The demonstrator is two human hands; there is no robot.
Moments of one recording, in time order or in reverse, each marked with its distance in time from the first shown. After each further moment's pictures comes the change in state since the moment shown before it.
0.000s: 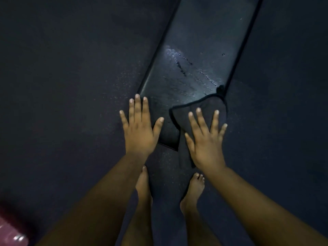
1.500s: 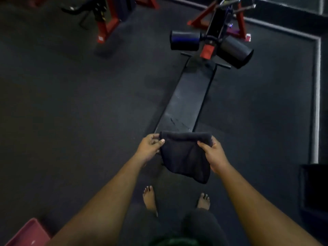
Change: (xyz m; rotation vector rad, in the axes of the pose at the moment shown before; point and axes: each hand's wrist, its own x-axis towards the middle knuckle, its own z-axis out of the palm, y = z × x) left_hand -0.131 0.092 -0.336 -1.082 -0.343 -0.266; right_hand -0.137 -0.081 -0.346 1.249 0.064 0.424
